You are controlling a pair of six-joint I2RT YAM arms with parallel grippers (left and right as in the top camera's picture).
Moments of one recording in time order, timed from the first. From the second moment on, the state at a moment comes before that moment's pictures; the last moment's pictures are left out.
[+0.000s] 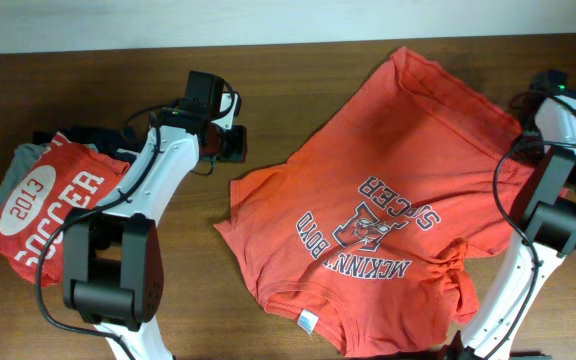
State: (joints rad) left arm -0.23 1.96 1.49 -0.69 0.14 -0.12; right arm -0.44 2.48 2.02 -1.02 0.55 0.51
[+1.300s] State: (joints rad) left arm -0.29 2.18 1.55 -0.21 -0.11 -0.04; right arm -0.42 2.05 2.04 -1.09 0.09 0.44
